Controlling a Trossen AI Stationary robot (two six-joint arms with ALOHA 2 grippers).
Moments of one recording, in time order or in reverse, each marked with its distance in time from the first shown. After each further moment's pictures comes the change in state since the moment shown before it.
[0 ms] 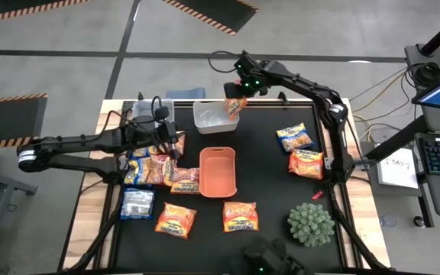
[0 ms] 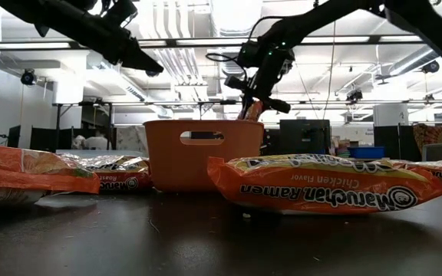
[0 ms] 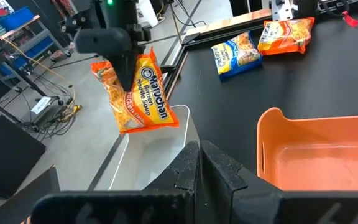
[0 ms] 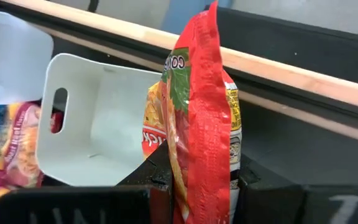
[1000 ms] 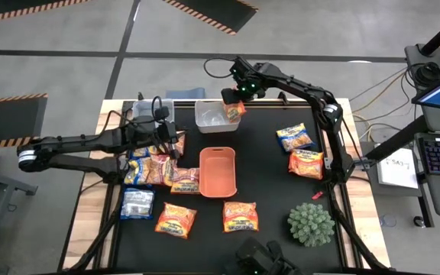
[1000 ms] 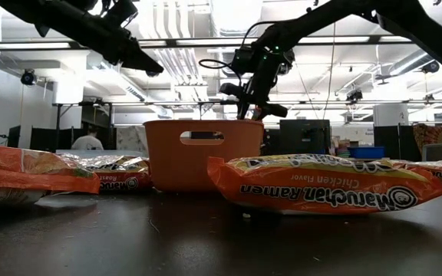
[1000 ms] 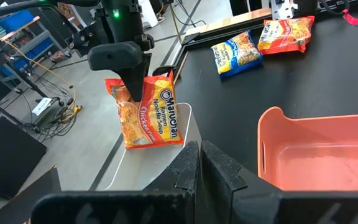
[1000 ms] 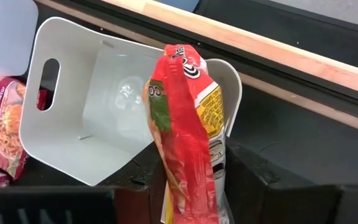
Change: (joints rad) left arm 0.000 0.003 0.001 0.000 0.000 0.008; right arm 0.026 0.045 0.028 -0.050 -0.007 -0.041
